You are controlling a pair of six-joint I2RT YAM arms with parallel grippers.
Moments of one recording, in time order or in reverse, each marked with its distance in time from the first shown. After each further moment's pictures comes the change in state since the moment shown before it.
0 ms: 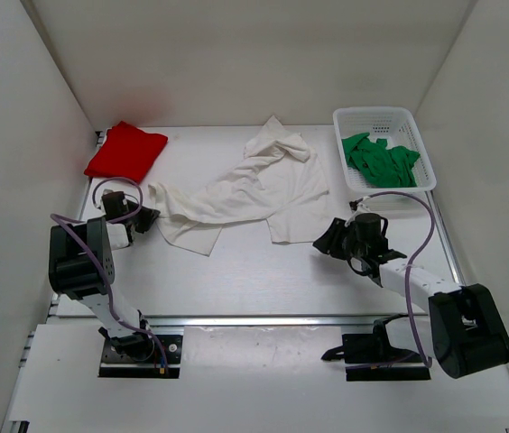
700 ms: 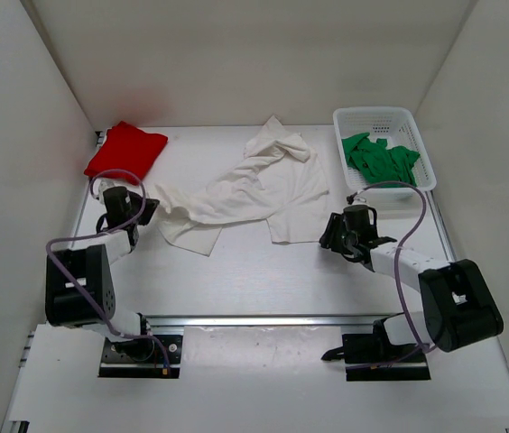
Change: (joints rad) left arm -0.059 -0.183 -0.041 -0.024 -0.084 0.005; right arm 0.029 0.134 0.111 -0.113 0.250 -0.052
